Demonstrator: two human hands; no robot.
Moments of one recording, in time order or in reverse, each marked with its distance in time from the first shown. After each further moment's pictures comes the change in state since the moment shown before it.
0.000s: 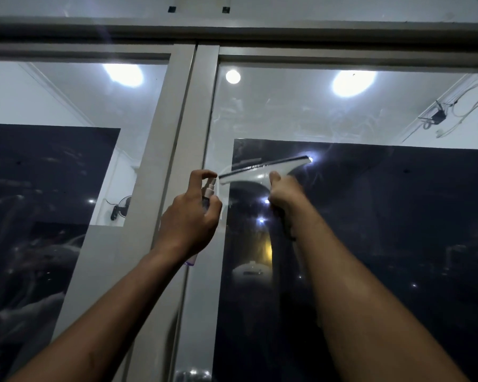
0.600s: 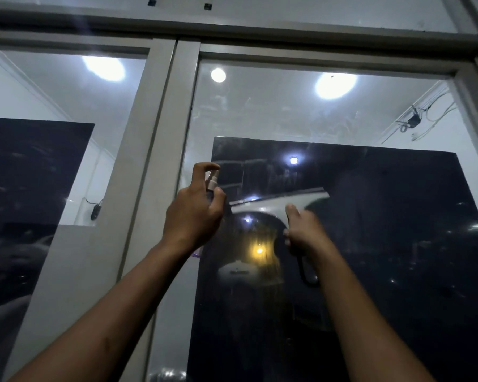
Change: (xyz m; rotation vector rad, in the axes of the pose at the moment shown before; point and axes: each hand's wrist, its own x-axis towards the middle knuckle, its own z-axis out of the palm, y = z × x) left_hand 0.008 0.032 0.033 -0.085 0.011 0.014; right_hand -0.022 0.098 -0.035 0.185 0.009 0.059
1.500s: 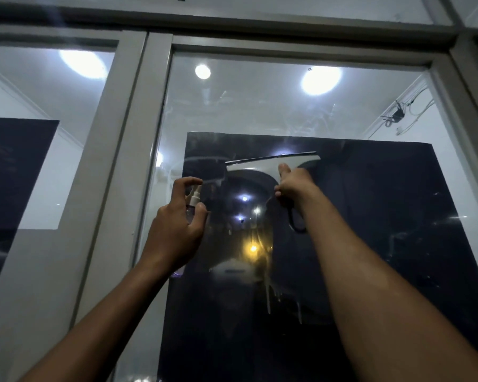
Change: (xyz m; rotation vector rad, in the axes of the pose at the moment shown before) left_hand -0.023 -0.001 0.031 -0.104 -0.027 -0.012; right_hand 0.063 -0.047 -0.040 0.146 0.087 0.057
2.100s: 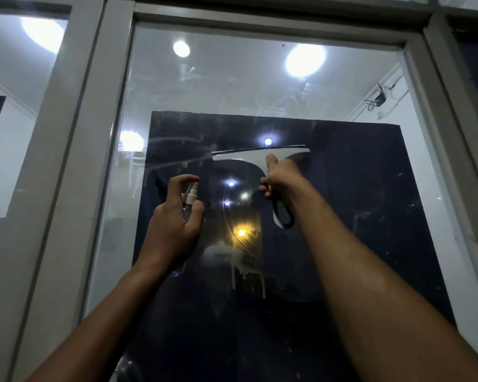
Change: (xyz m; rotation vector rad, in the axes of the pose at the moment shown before) left_hand -0.024 0.030 0.050 -0.088 -0.023 -0.018; right_hand -0.025 0.013 -0.041 0.026 -0.045 0.026
